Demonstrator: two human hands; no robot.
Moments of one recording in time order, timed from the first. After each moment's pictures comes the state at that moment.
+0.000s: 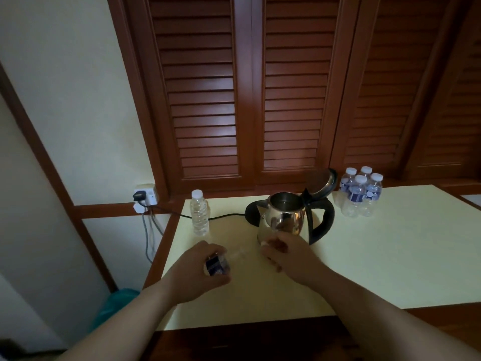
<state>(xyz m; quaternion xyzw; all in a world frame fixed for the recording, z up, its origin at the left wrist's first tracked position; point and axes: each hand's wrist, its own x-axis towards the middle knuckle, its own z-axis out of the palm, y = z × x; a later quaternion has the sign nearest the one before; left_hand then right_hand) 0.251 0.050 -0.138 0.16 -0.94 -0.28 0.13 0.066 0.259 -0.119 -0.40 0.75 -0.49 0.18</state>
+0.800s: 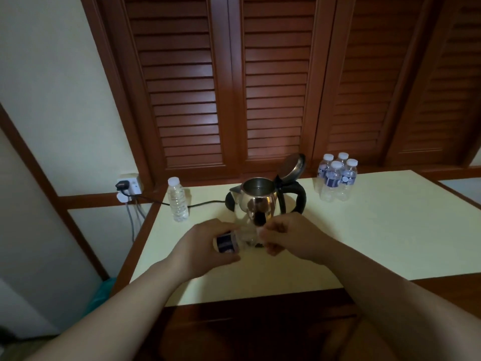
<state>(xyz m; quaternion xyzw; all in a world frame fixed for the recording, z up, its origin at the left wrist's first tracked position) 0.209 0.129 -0.099 0.09 -0.95 -0.26 0.18 0.031 0.326 -0.085 -0.44 0.72 -0.46 0.26</state>
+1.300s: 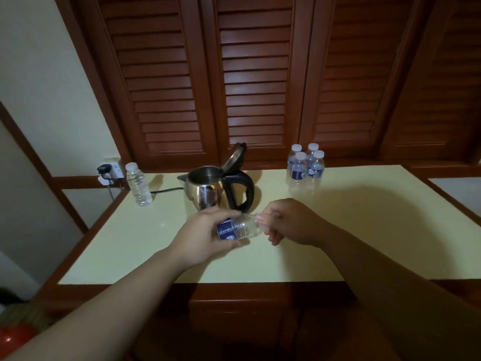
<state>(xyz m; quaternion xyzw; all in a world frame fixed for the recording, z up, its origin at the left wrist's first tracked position) 0.108 0.258 -0.104 0.12 -0.93 -0.27 0.20 -0.089 0.427 -0.084 -0.51 0.73 -0.38 0.24</state>
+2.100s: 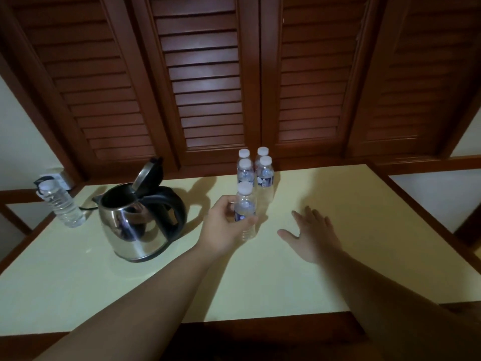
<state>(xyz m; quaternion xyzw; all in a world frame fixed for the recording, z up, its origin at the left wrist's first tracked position) -0.112 0.337 -0.141 0.24 -0.79 -0.49 0.28 -0.296 0.506 -0.204 -0.36 0.93 -0.10 0.04</state>
